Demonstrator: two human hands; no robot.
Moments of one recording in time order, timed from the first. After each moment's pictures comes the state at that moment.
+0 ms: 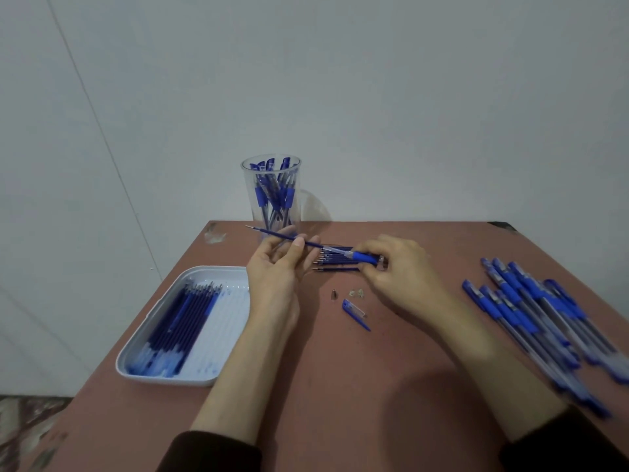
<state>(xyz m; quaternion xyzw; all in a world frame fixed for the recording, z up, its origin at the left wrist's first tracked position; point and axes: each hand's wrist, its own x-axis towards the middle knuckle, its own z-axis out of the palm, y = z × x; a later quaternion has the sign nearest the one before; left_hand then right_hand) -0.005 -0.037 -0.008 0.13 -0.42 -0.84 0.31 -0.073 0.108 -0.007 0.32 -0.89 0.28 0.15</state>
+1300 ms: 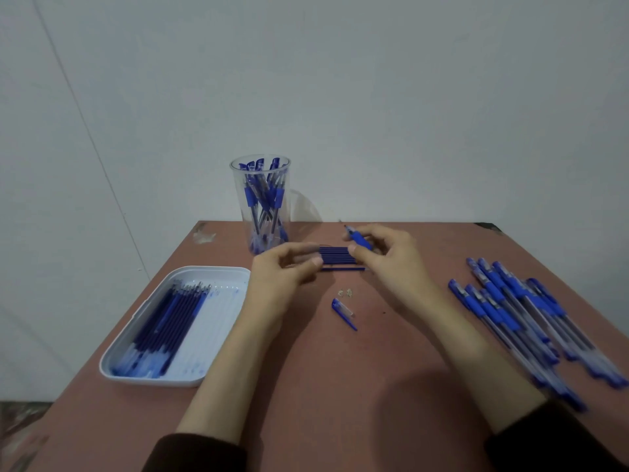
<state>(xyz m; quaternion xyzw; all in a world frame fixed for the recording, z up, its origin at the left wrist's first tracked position) -0.001 -0.041 -0.017 0.12 -0.69 -0.68 0.22 -0.071 0.107 -0.003 0.26 -0.78 0.56 0.06</state>
